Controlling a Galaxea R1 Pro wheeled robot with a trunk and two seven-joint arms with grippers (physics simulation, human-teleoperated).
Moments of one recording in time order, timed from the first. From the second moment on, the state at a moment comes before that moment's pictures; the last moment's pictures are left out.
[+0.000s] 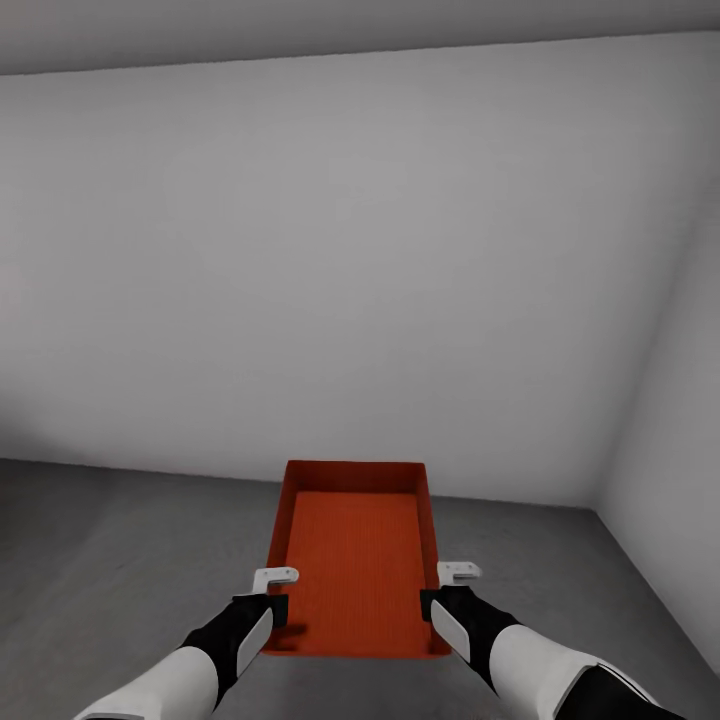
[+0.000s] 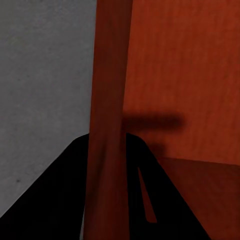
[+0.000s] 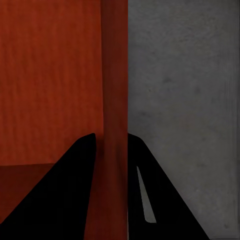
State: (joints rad) left arm -0.66 -0.11 -0.01 -0.25 0.07 0.26 0.23; right arm -0.74 0.12 0.63 -0.15 -0.66 0.23 -0.33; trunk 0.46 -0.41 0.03
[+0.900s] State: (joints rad) left arm -0.66 -0.11 -0.01 -0.25 0.07 0.26 0.22; right arm -0.74 0.12 0.63 -0.15 -0.66 0.23 -0.33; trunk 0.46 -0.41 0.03
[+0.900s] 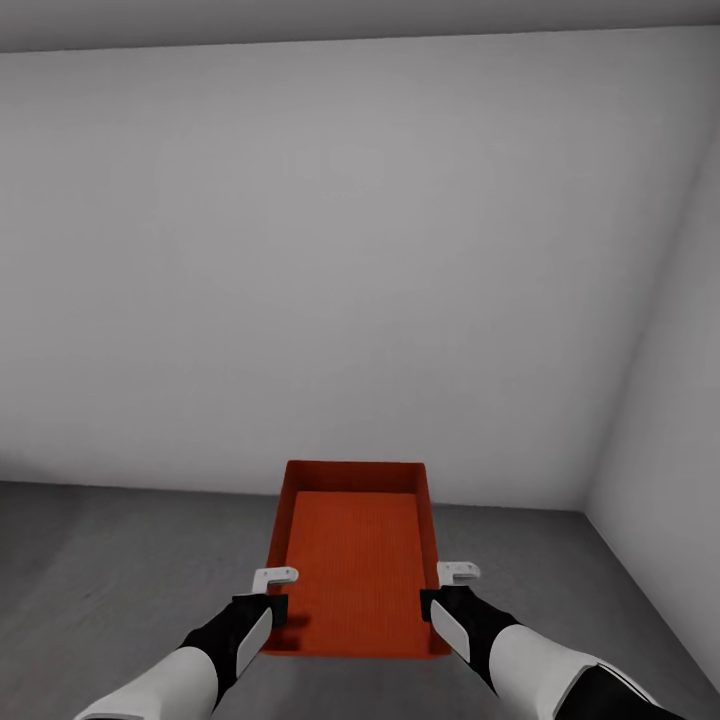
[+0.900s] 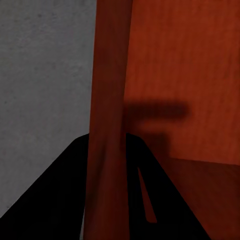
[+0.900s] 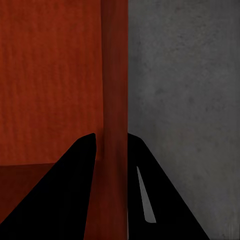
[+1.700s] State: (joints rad) left arm -0.66 -0.11 -0.01 -0.25 0.07 0.26 0.22; right arm -0.74 0.12 0.63 -0.15 -0.66 0.23 -0.33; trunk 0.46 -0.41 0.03
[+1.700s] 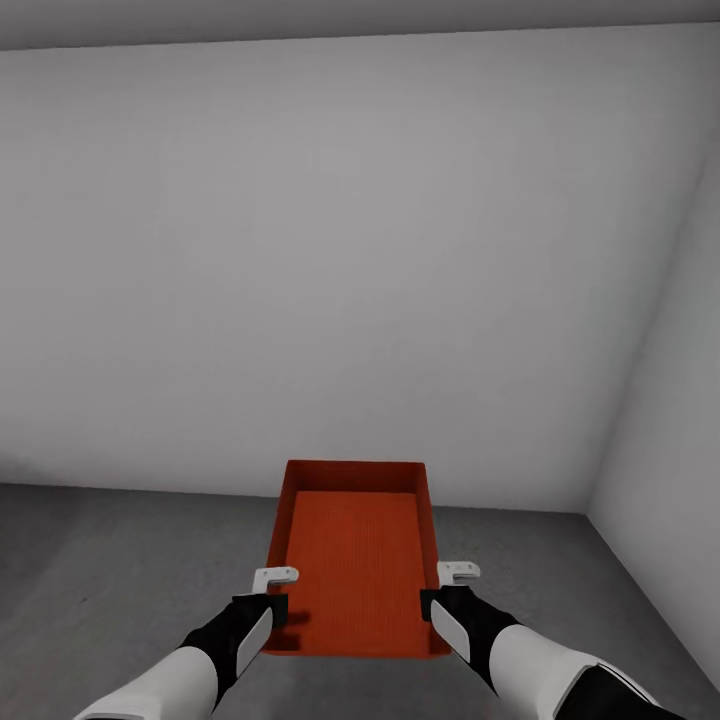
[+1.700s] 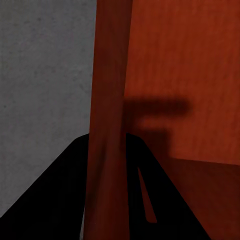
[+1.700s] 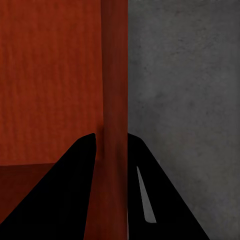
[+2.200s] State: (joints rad) left arm -0.66 -0.12 -0.01 -0.25 0.07 0.26 0.23; right arm -0.74 0.12 0.63 -0.15 -0.66 0.23 -0.33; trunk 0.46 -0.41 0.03
